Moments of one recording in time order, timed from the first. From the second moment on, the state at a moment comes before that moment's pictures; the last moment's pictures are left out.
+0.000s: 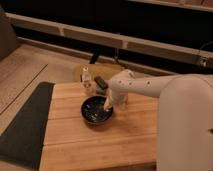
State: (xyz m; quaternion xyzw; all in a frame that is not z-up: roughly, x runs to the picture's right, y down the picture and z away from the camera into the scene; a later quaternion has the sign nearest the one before) arm 0.048 0.120 0.871 -0.27 0.16 0.65 0.69
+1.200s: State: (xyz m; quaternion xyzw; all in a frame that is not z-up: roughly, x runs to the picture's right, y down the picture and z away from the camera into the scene) arm 0.013 0.088 0.865 -0.29 0.11 0.61 0.73
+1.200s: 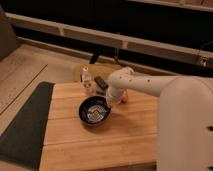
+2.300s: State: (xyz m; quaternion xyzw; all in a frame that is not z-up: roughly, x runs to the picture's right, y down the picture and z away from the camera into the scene) arm 0.084 0.042 0.860 -0.20 0.20 0.56 0.78
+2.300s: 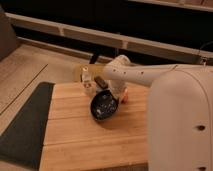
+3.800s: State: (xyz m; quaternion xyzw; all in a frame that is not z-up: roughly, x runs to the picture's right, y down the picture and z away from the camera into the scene) arm -0.014 0.072 0.862 -0.29 0.16 0.53 0.78
